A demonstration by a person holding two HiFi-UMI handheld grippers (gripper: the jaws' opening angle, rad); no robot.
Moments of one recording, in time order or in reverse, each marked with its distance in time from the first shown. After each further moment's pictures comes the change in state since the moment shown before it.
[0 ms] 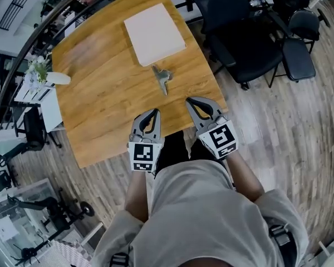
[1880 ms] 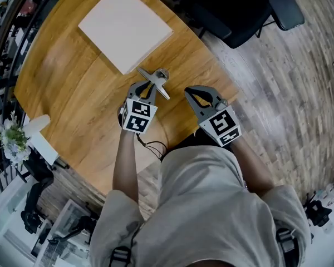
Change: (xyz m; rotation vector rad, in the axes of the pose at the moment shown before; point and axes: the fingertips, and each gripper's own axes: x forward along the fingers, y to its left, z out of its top) left arm 0.211 0.084 -0.111 0.206 0.401 -0.511; right arm 0.123 -0.057 -0.084 0.206 0.287 -0.182
